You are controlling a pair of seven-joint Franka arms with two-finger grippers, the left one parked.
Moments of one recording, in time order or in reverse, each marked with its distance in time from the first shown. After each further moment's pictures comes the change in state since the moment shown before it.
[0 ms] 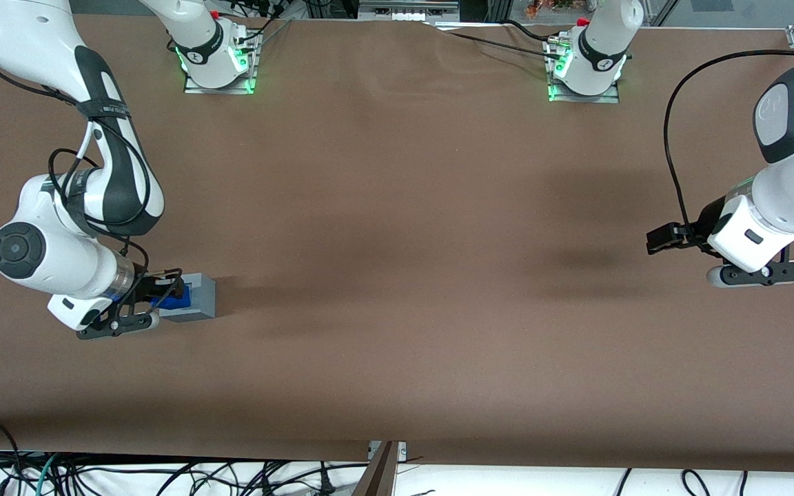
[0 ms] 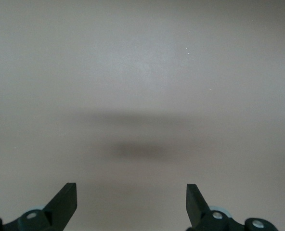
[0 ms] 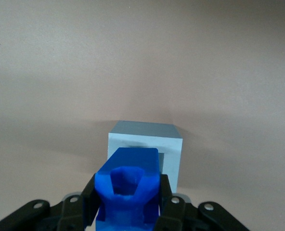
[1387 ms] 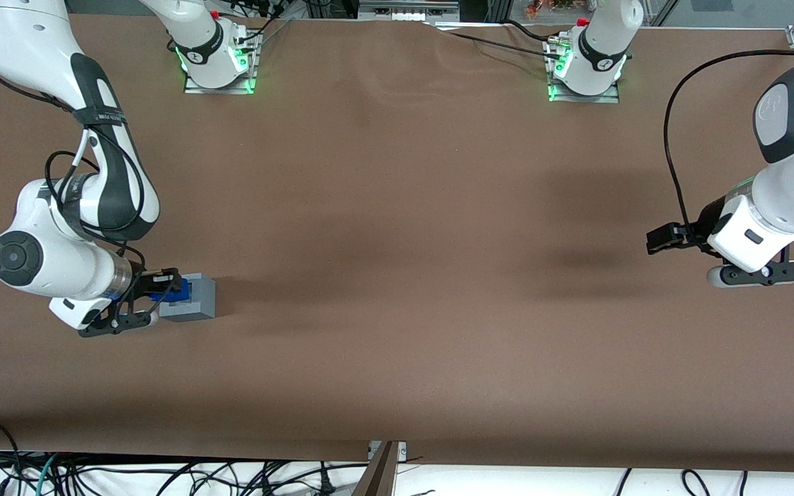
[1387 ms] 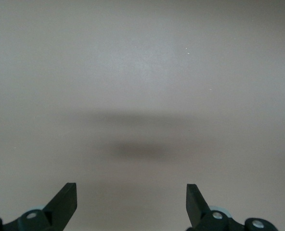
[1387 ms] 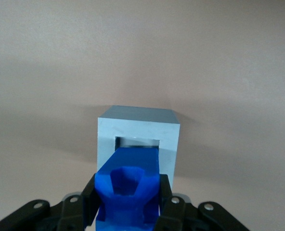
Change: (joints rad) arm -0.017 0.016 0.000 -0.009 0.019 -0.038 -0.015
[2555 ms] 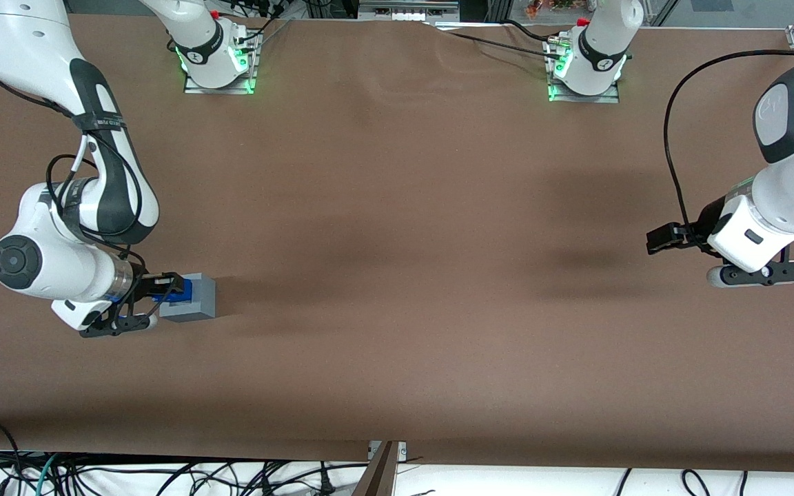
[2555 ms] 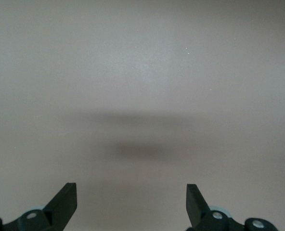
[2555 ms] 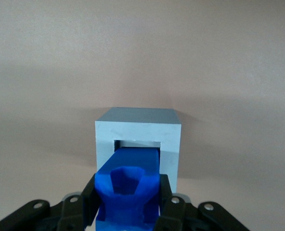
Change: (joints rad) arm -0.007 0.015 0.000 0.000 0.018 0.010 0.028
